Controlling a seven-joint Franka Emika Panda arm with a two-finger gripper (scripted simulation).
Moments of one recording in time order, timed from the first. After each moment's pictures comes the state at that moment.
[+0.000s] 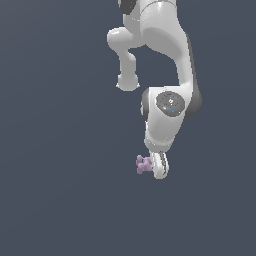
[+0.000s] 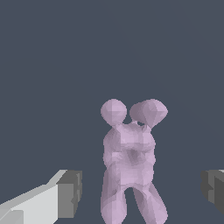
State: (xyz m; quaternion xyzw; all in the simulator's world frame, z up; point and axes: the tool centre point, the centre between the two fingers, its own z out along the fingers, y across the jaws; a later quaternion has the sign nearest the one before) arm 0.067 0.099 0.121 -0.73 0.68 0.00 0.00
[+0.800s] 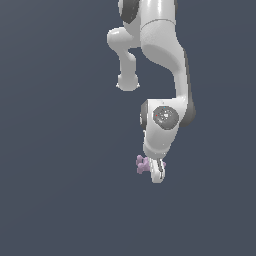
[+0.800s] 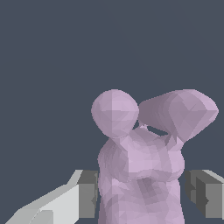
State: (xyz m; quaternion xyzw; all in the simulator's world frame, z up) arm 0.067 0.099 0.074 -0.73 0.68 0.00 0.00
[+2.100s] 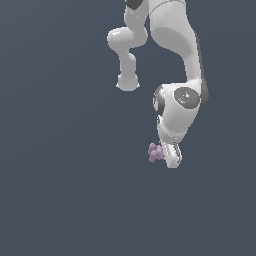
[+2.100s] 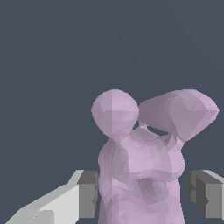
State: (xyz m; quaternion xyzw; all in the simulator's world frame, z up) arm 0.025 0.155 0.105 -0.73 0.68 0.00 0.00
